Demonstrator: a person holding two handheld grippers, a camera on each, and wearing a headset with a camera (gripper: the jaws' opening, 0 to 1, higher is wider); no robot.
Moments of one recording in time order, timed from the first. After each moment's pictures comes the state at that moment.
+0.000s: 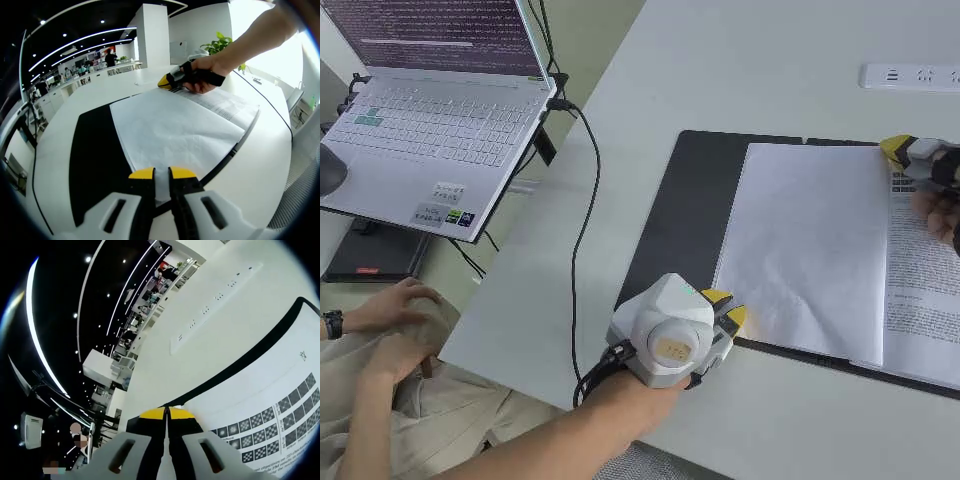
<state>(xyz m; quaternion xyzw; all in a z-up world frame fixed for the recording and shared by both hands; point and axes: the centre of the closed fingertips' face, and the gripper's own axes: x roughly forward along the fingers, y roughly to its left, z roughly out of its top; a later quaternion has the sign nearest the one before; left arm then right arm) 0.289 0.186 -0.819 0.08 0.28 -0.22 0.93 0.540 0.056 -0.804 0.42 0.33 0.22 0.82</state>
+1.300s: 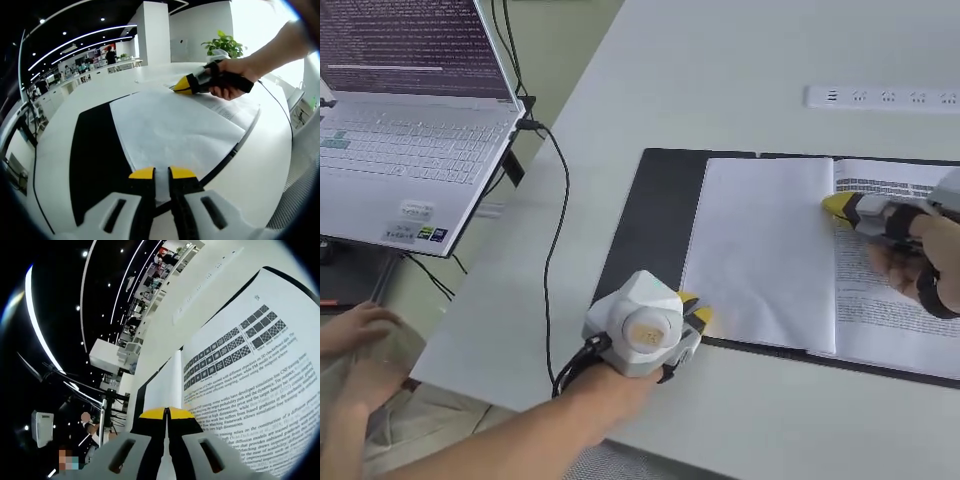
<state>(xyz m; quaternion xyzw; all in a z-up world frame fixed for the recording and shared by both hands) 0.288 0.185 -0.820 0.08 0.29 -0.22 0.93 0.447 0.055 -0.803 0.43 0.38 0.27 0.77</state>
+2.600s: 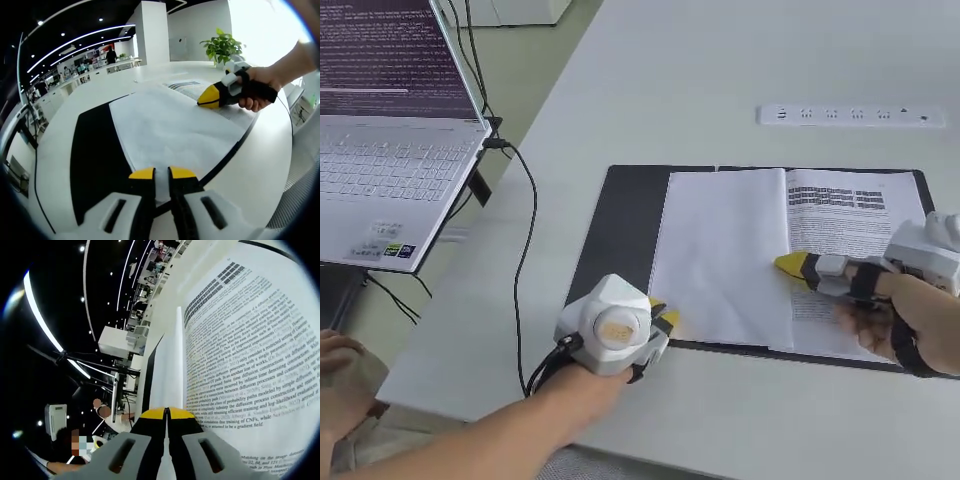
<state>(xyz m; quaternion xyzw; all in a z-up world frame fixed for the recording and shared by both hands) 0.288 0.185 -0.819 0.09 0.29 -0.22 0.93 0.349 0.059 -0.802 0.44 0.43 0.33 0.71</state>
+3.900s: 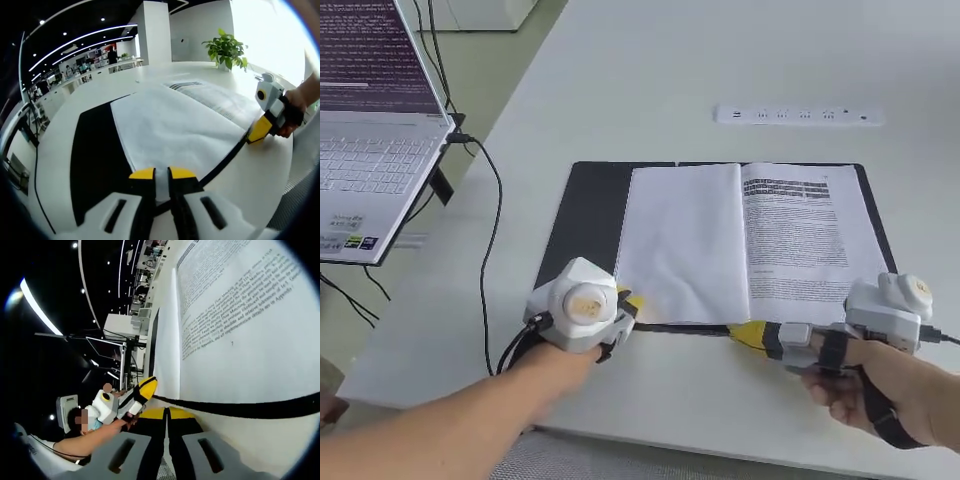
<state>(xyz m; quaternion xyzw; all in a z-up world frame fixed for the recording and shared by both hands) 0.288 0.186 -0.820 0.08 0.29 -0.21 0.93 0.223 0.061 -0.801 0.46 0.48 0.37 0.65</state>
